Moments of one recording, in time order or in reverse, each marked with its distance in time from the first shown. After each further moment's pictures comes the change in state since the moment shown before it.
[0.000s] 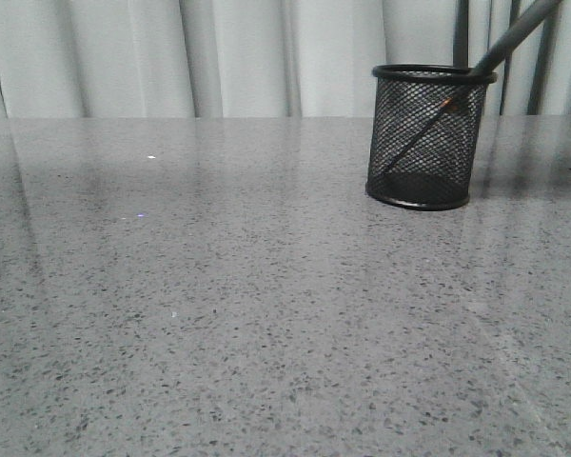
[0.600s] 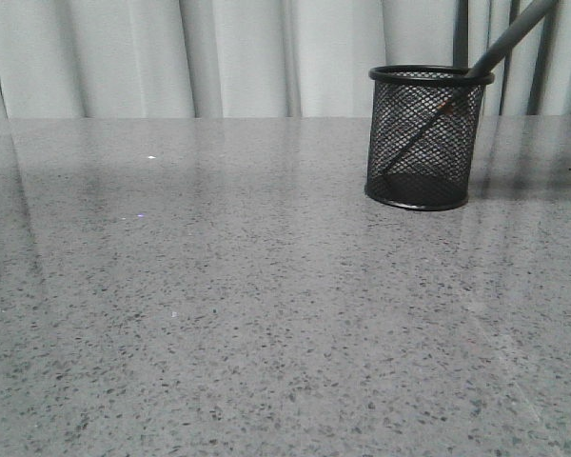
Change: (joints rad) left arm 0.000 -0.009 0.000 -0.006 0.002 -0.041; right arm -0.006 -0.177 -0.028 0.084 -0.149 0.083
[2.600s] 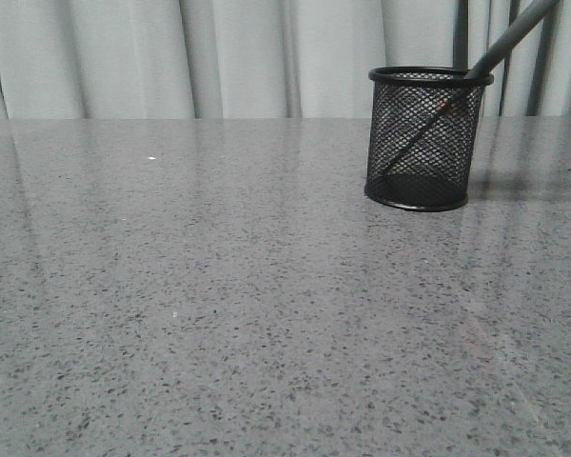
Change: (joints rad) left arm 0.010 -1.038 1.616 -0.362 -1.340 -0.039; right arm 0.000 -1.115 1.460 0.068 -0.914 0.004
